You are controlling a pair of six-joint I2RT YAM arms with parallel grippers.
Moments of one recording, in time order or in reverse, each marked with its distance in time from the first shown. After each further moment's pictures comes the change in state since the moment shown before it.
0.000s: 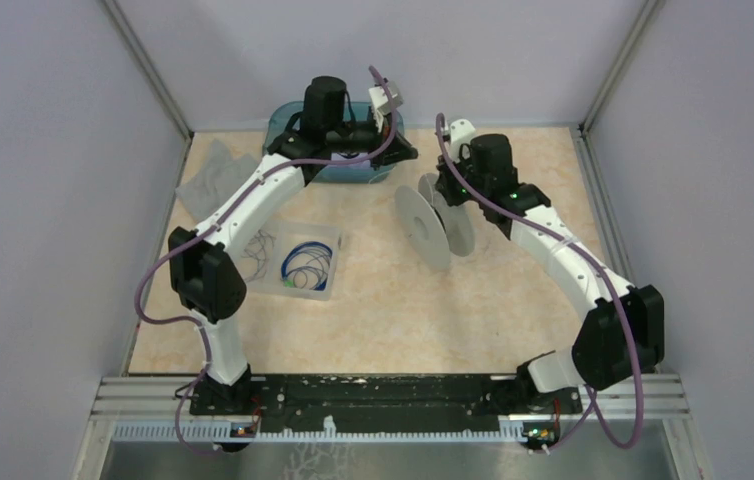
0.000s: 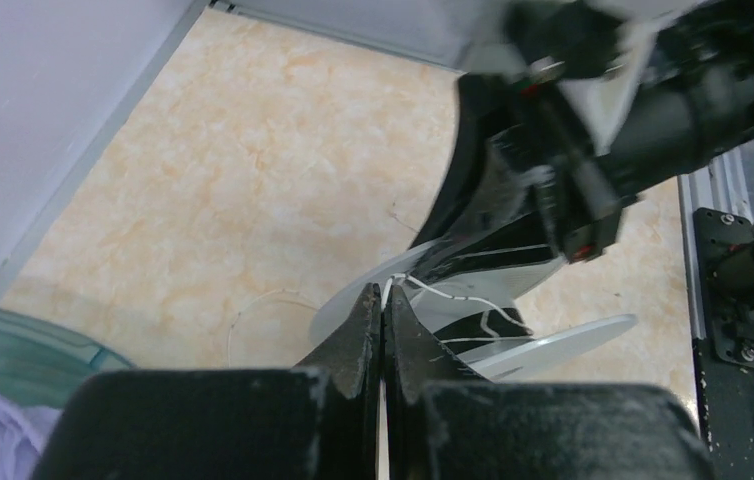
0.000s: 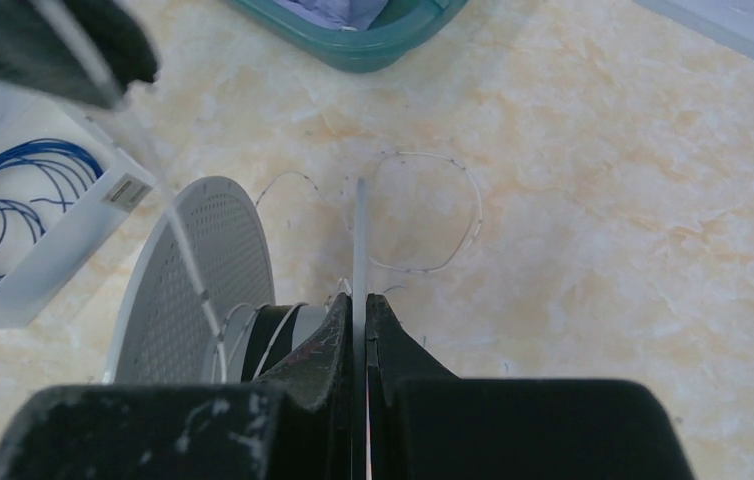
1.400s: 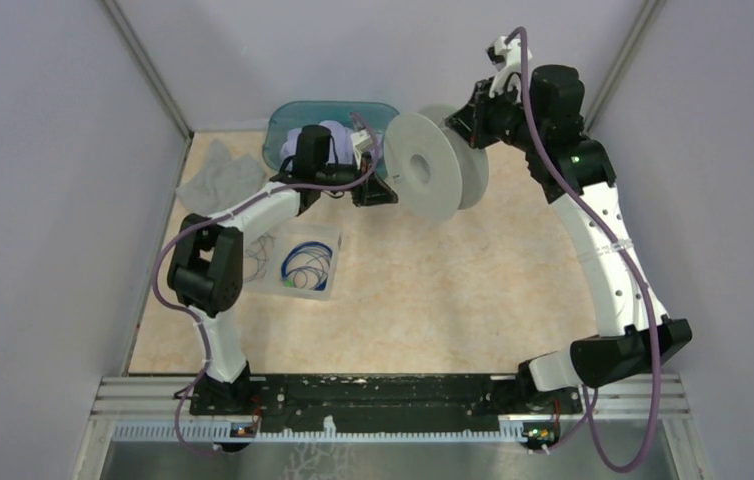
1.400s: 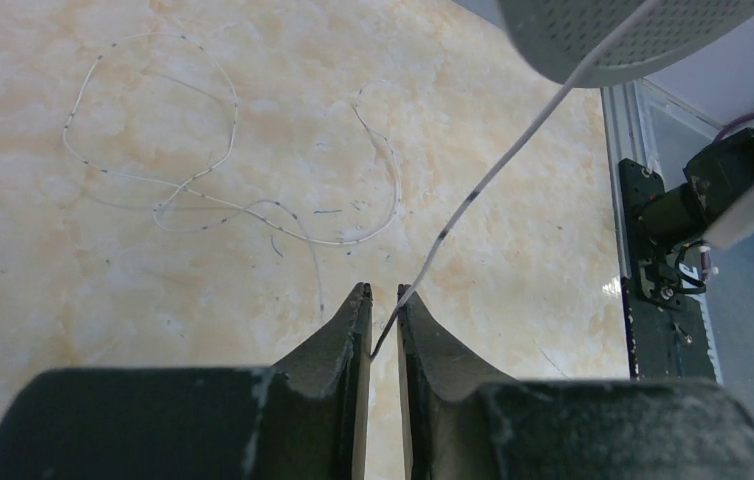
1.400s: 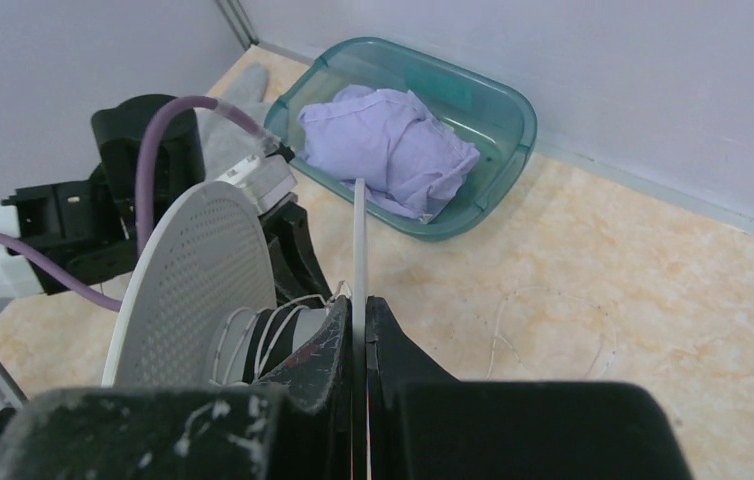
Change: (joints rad) left arm 0.121 0.008 -0.472 0.367 0.198 -0.172; right arm -0.114 -0.004 0.527 -0.267 -0.241 0.175
